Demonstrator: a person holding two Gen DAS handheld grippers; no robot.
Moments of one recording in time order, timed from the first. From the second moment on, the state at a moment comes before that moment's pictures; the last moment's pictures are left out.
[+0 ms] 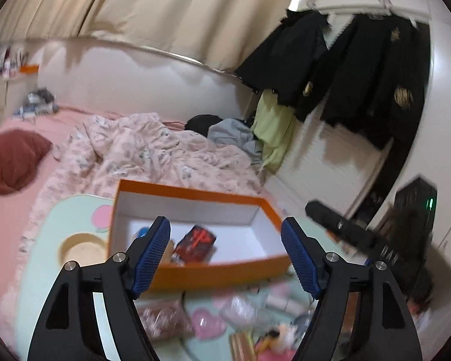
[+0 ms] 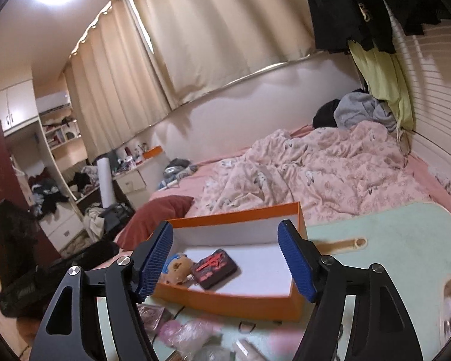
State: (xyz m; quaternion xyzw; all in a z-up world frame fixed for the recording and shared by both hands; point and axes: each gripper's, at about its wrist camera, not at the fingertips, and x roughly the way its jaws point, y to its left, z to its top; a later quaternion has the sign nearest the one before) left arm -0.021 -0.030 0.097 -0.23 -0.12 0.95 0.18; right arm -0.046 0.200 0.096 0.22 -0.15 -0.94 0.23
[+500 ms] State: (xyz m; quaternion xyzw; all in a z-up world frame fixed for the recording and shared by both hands) left arm 0.072 -0.021 0.048 -0.26 -0.08 0.96 0.09; right arm 0.071 0.169 0.063 0.27 -0.03 -0.95 0.14
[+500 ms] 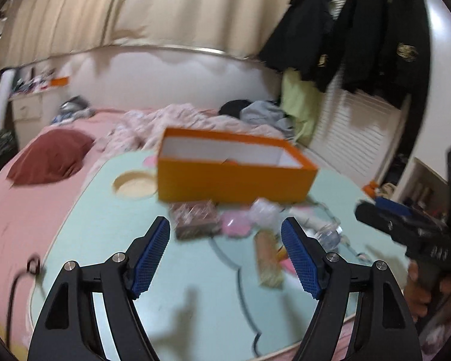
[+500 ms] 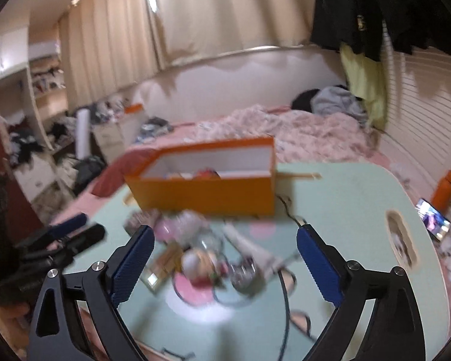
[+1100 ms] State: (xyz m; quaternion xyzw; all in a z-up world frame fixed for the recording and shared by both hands) left arm 0.056 0.010 -0.003 -0.34 -0.01 0.94 0.03; right arm 0.059 0.186 0.005 0.35 -0.01 -0.94 0.03
